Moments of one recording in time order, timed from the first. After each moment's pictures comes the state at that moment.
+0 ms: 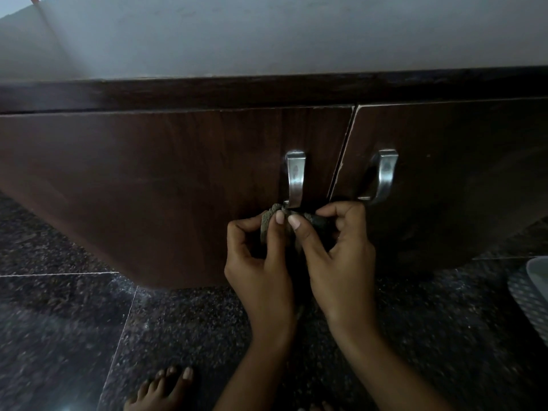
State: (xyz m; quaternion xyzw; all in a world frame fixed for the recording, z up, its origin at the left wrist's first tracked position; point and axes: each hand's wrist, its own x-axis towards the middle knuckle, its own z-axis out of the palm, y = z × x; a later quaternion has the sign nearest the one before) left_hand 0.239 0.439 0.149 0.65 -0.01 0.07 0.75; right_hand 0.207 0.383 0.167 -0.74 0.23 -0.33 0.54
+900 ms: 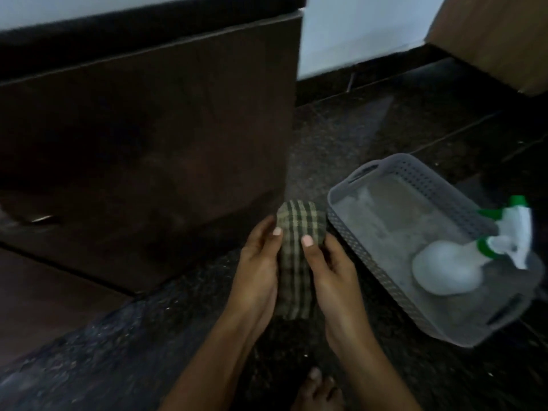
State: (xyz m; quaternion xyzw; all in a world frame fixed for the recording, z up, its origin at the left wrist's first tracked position) left_hand 0.100 0.249 0.128 0.56 -0.04 -0.48 0.67; right_hand 0.020 0.216 0.114 -0.51 0.47 -0.30 0.66
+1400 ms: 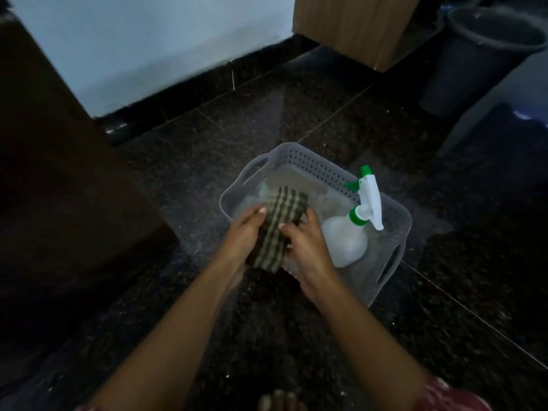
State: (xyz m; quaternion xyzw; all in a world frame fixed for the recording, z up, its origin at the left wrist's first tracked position) left_hand 0.028 0.123 0.088 0.62 -0.22 -0.57 0.49; right_hand -0.068 0.107 0.083 -0.38 0.53 -0.37 0.66
